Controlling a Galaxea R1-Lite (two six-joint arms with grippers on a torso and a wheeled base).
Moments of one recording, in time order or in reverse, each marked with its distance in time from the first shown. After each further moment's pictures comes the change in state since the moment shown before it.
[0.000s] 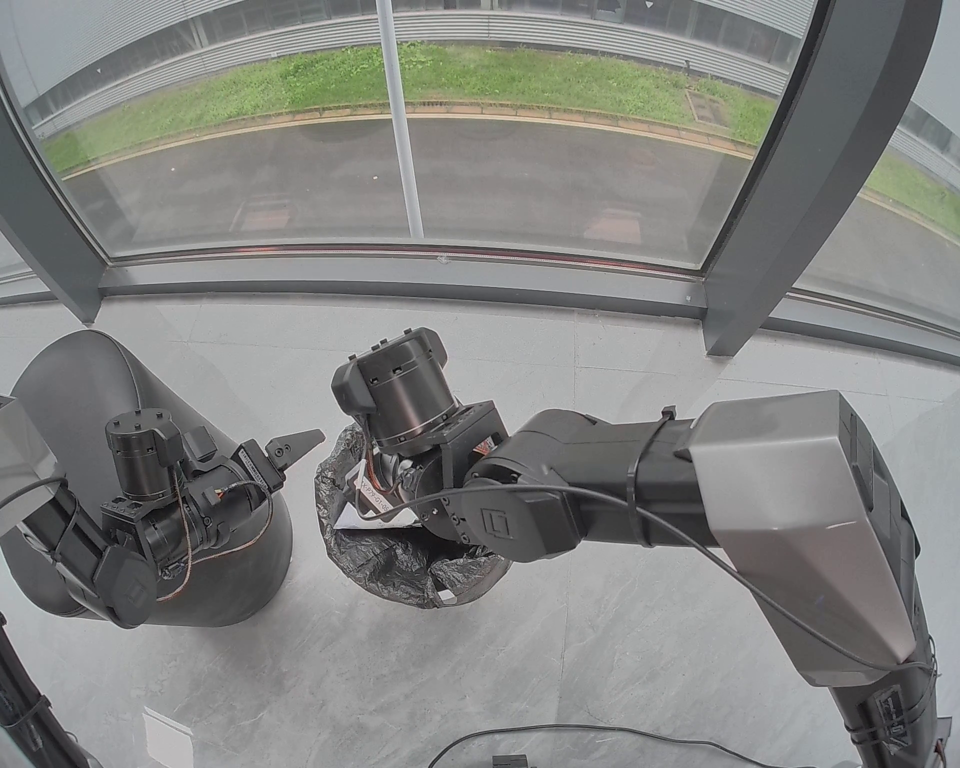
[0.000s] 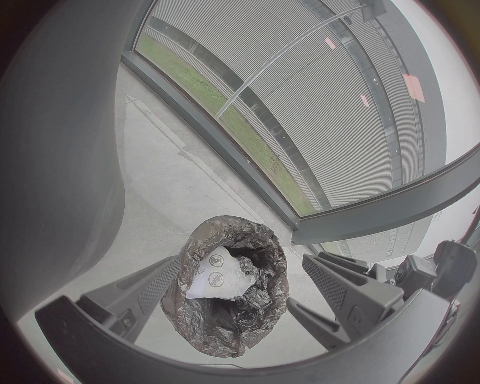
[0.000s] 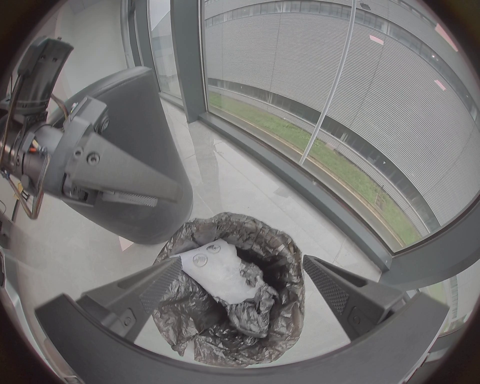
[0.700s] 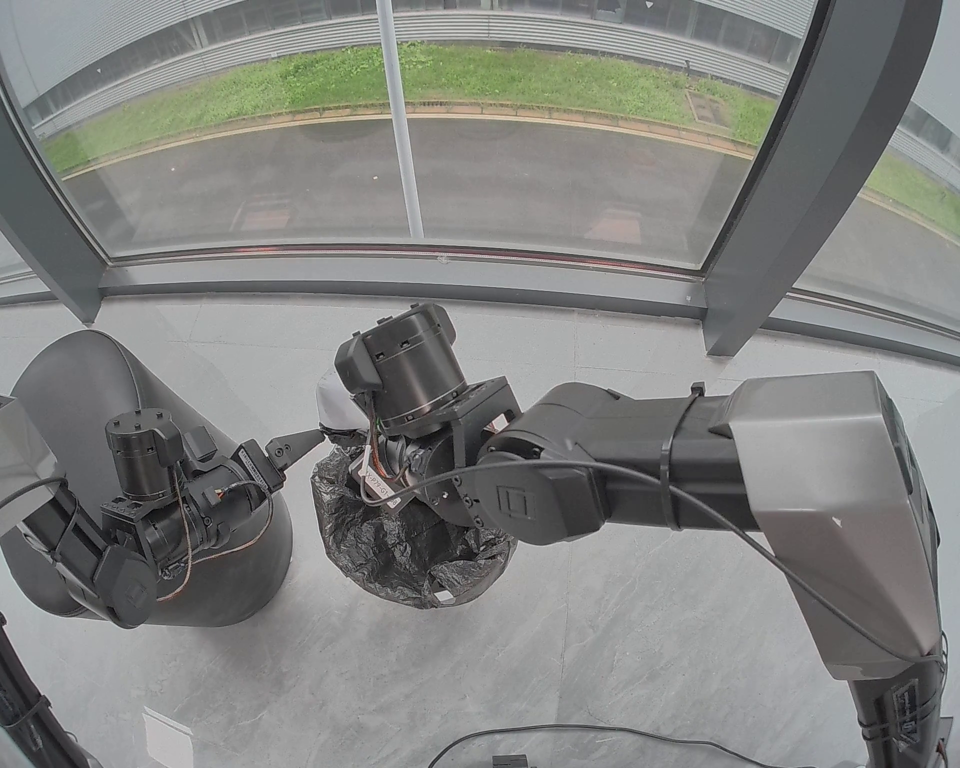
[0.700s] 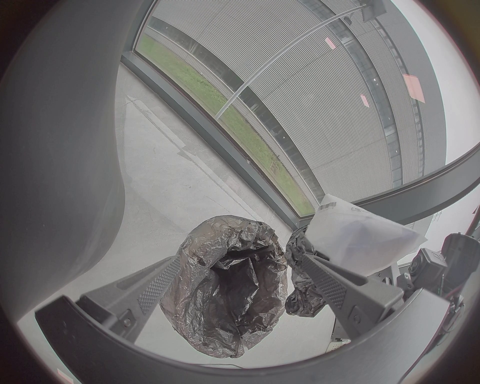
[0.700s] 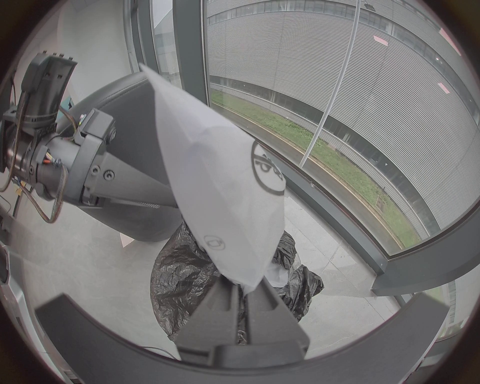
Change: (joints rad) left arm 0.000 0.000 0.000 0.000 0.000 0.000; right arm 0.000 -0.050 0.000 0.067 0.001 -0.010
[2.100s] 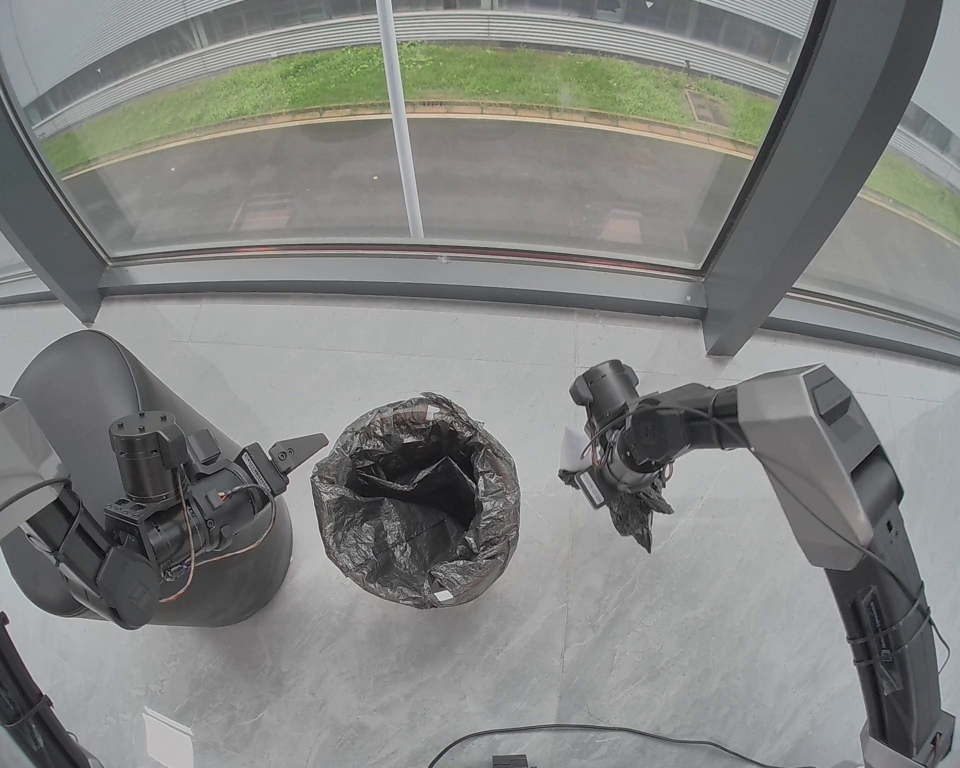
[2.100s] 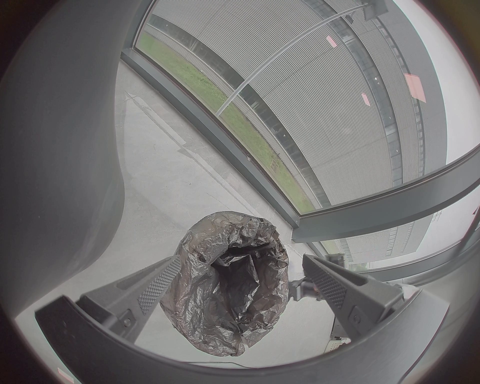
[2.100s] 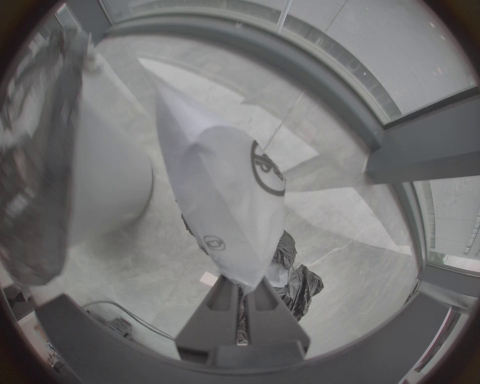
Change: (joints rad) left arm -0.005 0.010 0.000 0.002 -0.005 -0.002; right arm -0.487 0.219 0.000 0.250 0.106 0.136
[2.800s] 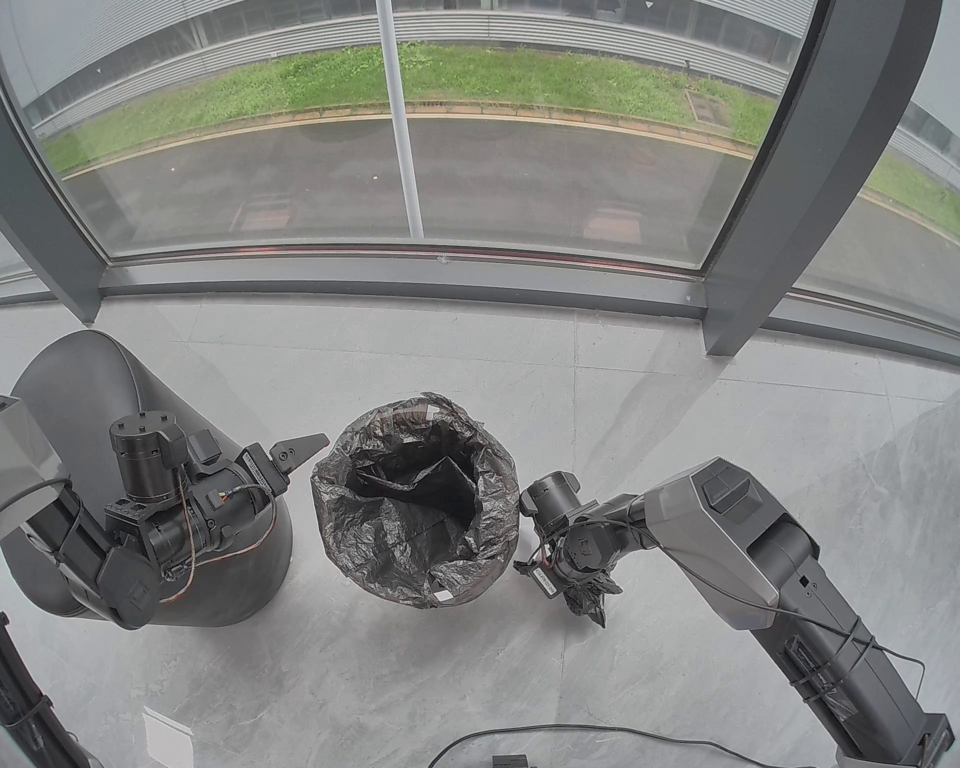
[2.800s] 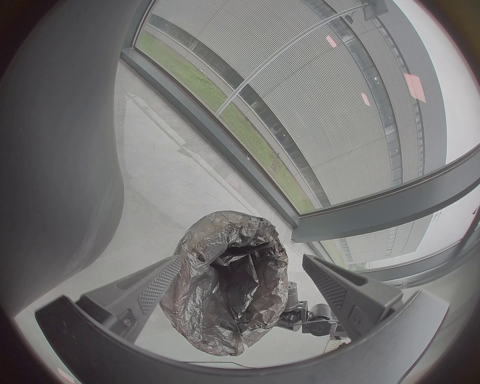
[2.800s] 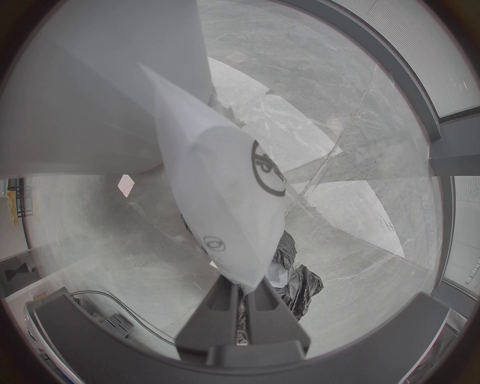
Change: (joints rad) left arm -0.001 0.000 0.000 0.000 -0.001 0.000; right arm 0.101 0.276 0.000 -0.176 0.060 0.004
